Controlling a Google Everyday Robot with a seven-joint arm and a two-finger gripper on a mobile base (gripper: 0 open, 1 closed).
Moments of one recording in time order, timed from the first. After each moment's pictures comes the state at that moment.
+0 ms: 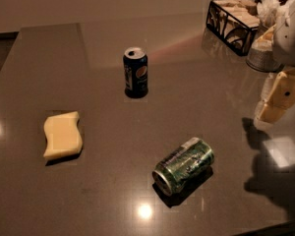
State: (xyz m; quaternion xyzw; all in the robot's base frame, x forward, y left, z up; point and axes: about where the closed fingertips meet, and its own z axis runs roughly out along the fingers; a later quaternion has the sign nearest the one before) arm 0.438 -0.216 0.978 -0.60 0.78 -0.04 0.16
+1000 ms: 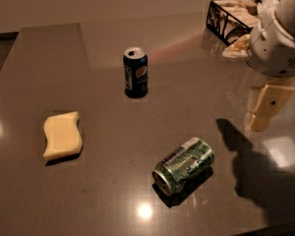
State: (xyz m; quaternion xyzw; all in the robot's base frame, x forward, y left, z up) arm 0.433 -0.179 0.963 -0.70 0.70 -0.02 0.15
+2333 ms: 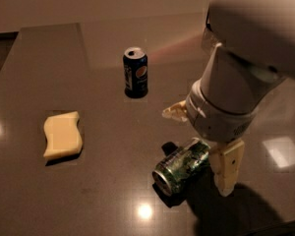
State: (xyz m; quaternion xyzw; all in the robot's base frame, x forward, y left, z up) arm 0.364 -0.098 0.885 -0.85 0.51 0.01 0.08
